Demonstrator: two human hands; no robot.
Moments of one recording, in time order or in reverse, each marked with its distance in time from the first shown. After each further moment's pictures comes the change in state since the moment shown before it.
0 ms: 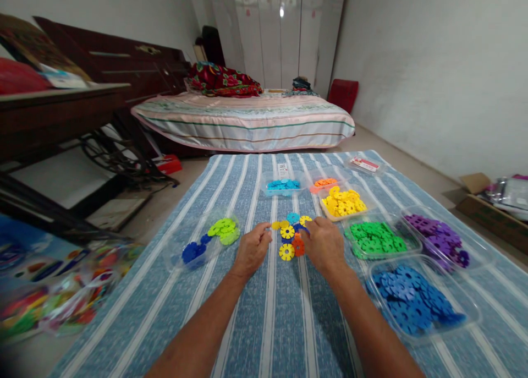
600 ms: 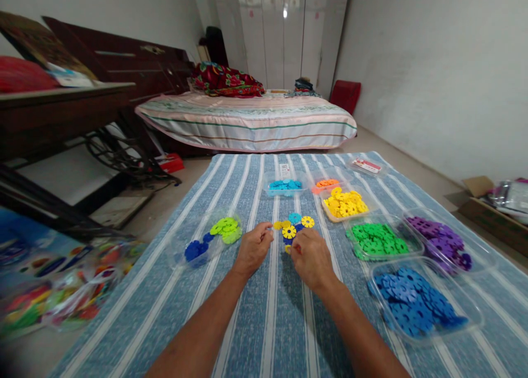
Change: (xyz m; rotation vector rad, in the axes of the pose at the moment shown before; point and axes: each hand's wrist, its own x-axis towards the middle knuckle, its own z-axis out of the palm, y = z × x) left_hand 0.002 -0.002 0.001 -0.058 -0.004 -0.057; right_hand -0.018 -0.016 0.021 0.392 0.020 -0.149
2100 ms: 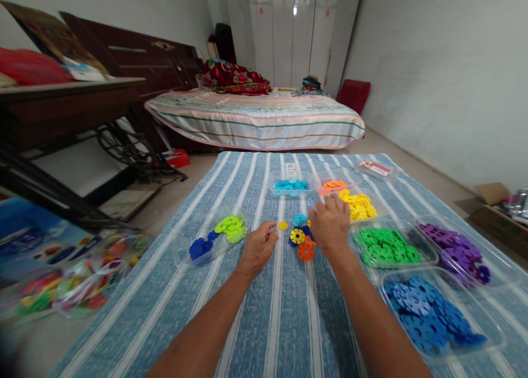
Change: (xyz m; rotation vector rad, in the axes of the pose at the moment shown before) left_hand -0.001 0.004 -0.001 -0.018 0.040 -0.017; right_hand 0.056 0.025 -0.019 -0.560 0.228 0.097
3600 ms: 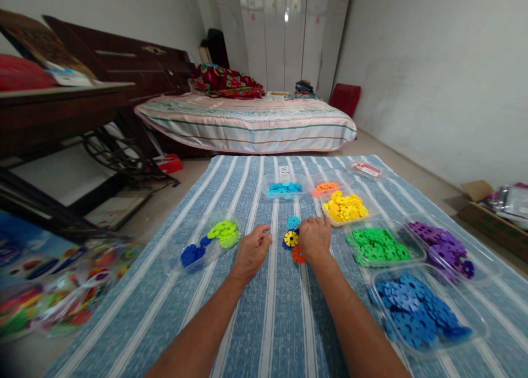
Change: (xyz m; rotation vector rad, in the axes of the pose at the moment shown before) left_hand 0.003 -0.003 0.000 0.051 -0.014 -0.022; right_hand -0.017 -0.018 0.023 -0.094 -0.393 -0.031
